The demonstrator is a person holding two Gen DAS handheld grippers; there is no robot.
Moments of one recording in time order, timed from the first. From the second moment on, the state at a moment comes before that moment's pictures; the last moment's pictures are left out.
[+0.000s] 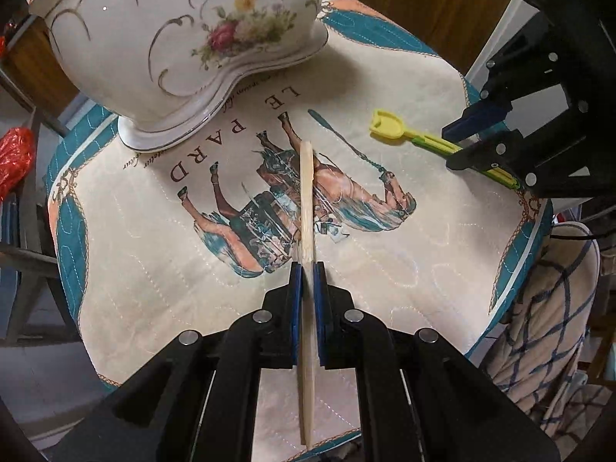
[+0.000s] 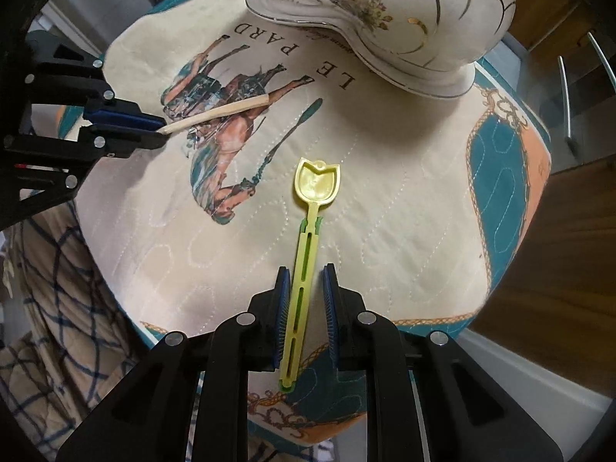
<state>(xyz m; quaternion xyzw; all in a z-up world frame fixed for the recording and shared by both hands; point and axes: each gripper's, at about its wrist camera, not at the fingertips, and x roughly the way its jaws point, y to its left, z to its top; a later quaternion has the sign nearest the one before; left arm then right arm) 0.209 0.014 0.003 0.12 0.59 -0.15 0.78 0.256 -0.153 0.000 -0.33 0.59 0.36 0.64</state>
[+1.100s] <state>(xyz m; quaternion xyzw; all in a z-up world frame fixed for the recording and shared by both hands) 0.150 0.070 0.082 -0.05 0.31 -0.14 0.94 0.252 -0.207 0.073 -0.02 0.39 0.44 0.81</state>
